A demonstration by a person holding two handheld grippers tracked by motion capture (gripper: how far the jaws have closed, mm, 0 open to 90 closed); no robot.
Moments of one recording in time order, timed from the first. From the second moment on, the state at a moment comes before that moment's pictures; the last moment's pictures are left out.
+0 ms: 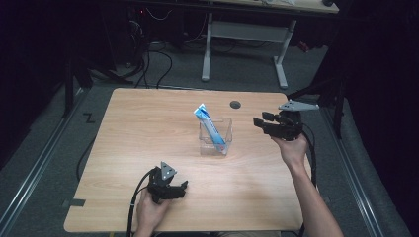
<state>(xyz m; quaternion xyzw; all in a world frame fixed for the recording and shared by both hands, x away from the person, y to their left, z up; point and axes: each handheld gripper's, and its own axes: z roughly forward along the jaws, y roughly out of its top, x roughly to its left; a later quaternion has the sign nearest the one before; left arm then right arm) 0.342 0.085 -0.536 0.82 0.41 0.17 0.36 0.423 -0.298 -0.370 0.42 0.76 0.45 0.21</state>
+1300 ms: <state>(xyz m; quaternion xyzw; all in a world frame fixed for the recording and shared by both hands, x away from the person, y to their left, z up) 0.342 0.085 -0.536 0.82 0.41 0.17 0.36 0.393 -0.327 -0.389 0.45 0.74 0.45 0.21</state>
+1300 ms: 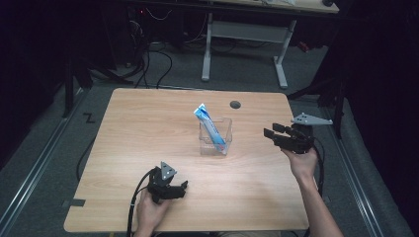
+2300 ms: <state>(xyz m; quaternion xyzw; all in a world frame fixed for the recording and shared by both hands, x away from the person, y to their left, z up) 0.342 0.085 -0.536 0.82 0.41 0.17 0.36 0.365 -0.344 -0.411 0.46 0.73 0.46 0.21</state>
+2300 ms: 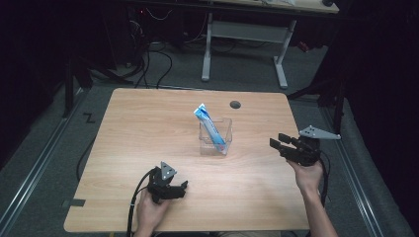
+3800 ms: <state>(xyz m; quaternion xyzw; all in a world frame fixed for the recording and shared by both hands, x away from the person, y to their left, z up) 0.342 0.085 -0.536 0.82 0.42 0.17 0.36 0.342 -0.351 -0.476 0.50 0.72 0.45 0.17</state>
